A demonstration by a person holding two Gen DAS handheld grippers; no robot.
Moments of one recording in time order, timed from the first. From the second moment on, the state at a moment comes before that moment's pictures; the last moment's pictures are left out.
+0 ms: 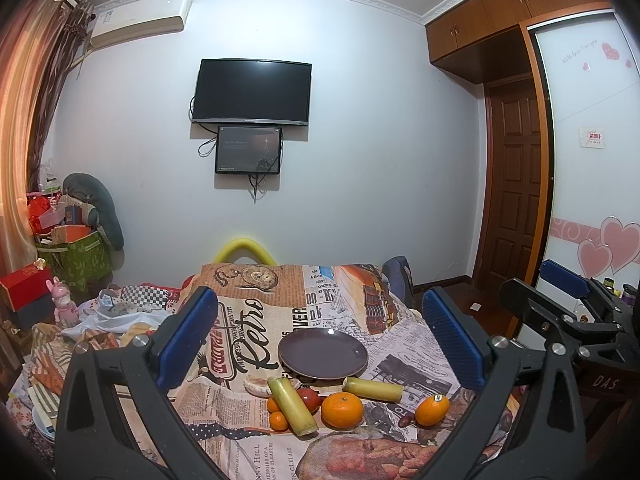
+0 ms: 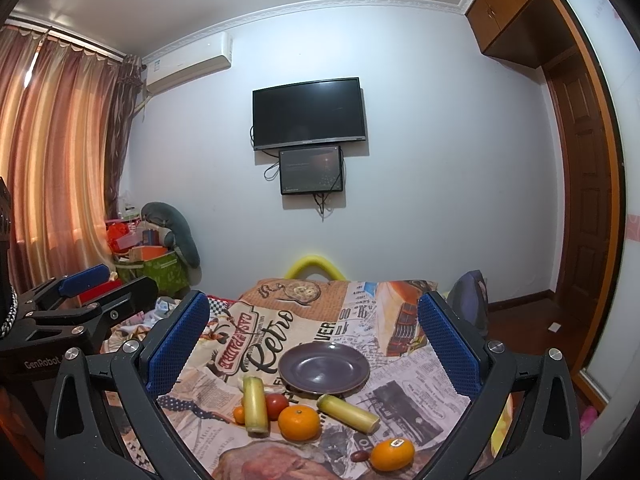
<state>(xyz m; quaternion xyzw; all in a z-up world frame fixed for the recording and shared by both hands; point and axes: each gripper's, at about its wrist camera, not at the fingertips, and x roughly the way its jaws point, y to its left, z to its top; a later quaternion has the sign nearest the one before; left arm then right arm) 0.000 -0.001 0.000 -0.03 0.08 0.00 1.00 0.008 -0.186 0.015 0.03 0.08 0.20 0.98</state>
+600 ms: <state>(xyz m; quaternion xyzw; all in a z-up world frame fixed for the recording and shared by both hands) 0.027 0.004 -0.015 -0.02 0.12 -0.01 0.99 0.036 -0.198 -0.009 0.03 0.14 0.18 0.97</state>
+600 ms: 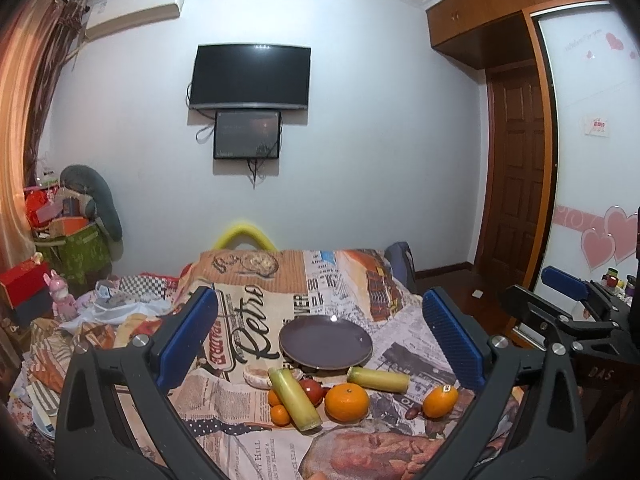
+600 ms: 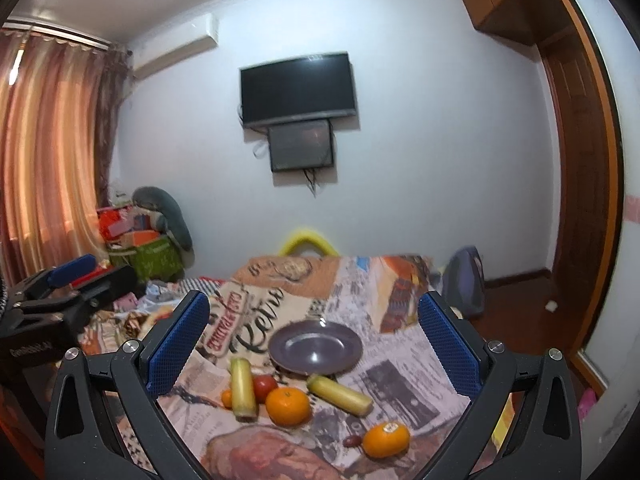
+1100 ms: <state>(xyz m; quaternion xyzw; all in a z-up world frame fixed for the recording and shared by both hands) 0.108 0.039 -0.090 -0.05 0.25 0.03 0.97 0.086 -0.222 -0.081 0.02 0.29 0.16 0.94</state>
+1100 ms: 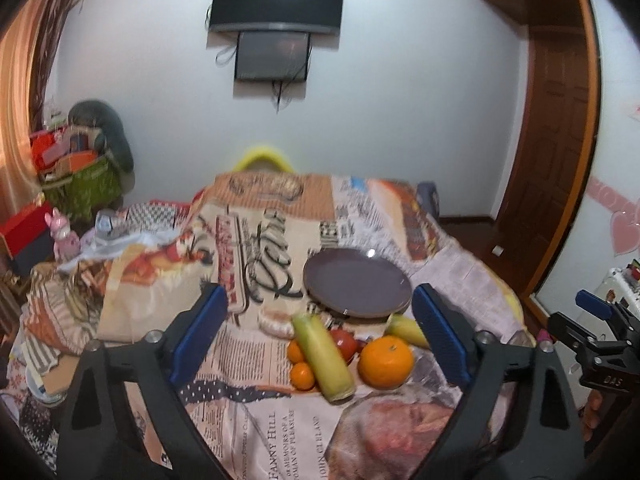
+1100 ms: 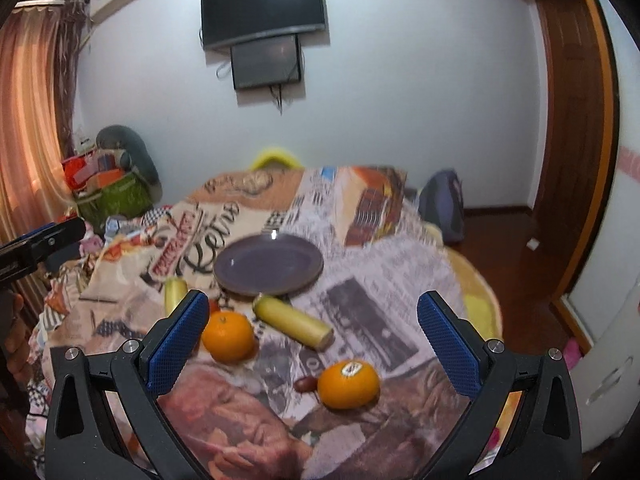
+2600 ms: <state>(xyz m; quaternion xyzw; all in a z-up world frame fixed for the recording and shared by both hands) 0.228 0.045 -0.226 -0.09 0.46 0.00 0.88 0.150 -0.242 -0.198 0.06 0.47 0.19 0.86</state>
